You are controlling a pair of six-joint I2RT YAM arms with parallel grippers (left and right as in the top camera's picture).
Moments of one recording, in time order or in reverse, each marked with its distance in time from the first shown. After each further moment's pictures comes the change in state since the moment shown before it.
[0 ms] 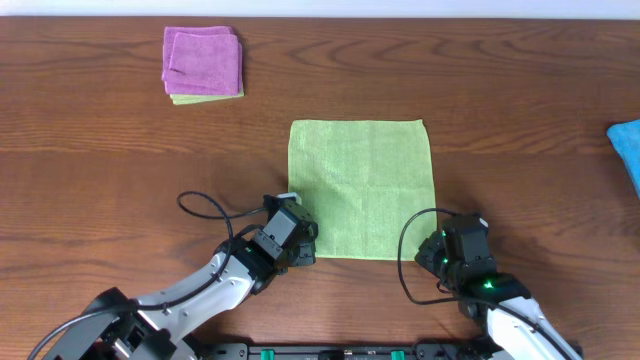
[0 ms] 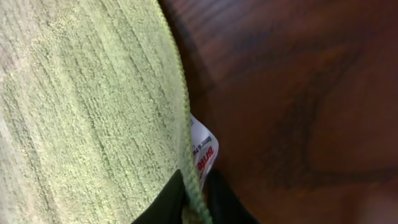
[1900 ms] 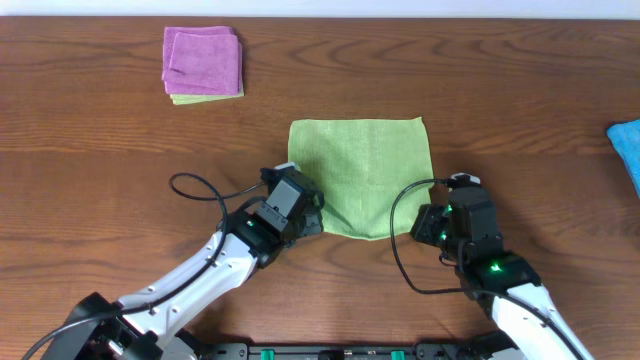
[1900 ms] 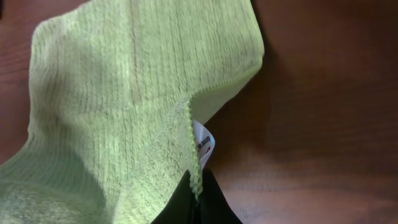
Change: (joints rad) left arm 0.057 -0.007 0.210 -0.156 -0.033 -0.067; right arm 0.000 0.002 0.190 0.010 -0.021 -0.312
